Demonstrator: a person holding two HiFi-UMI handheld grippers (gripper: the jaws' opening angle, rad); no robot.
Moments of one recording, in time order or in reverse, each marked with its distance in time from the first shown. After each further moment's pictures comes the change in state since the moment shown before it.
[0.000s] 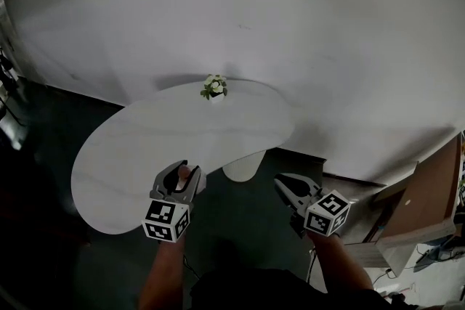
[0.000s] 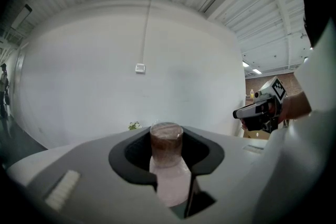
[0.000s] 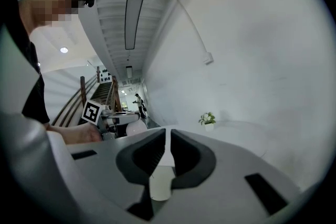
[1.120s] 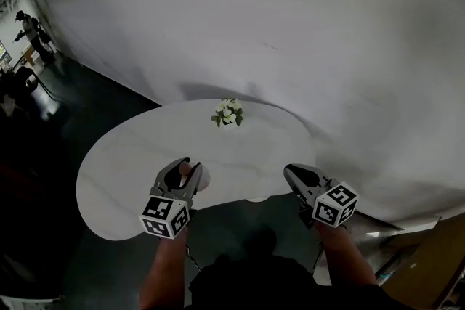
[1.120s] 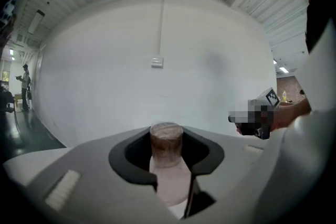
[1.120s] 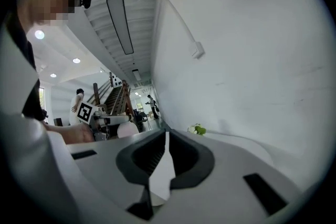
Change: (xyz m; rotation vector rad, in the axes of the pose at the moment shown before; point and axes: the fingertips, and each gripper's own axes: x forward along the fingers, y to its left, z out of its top) left arm 0.155 0.059 0.036 -0.089 0.021 0.221; right arm 0.113 -0.211 0.060 0.017 0.020 0.202
